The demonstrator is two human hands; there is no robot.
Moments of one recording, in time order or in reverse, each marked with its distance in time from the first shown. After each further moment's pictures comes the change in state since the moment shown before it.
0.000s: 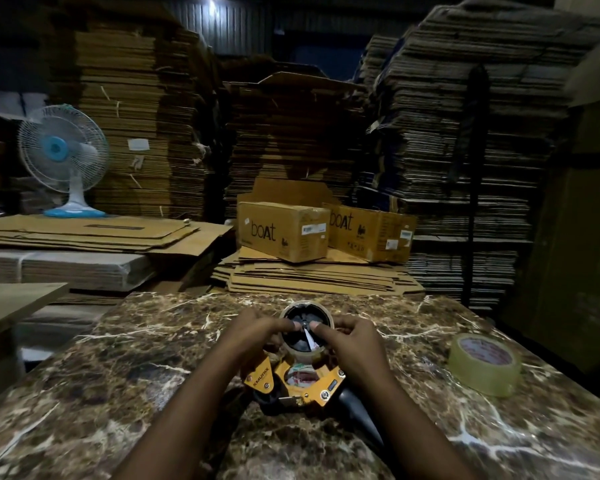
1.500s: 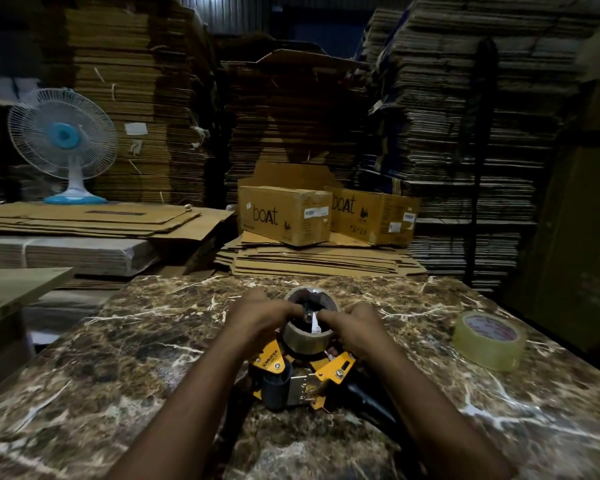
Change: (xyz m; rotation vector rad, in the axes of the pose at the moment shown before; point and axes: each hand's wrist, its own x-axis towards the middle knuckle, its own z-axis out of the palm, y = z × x) left_hand -0.011 0.012 0.011 0.014 0.086 -0.173; right_hand -0.004 -0.011 0.004 -0.102 -0.124 0.183
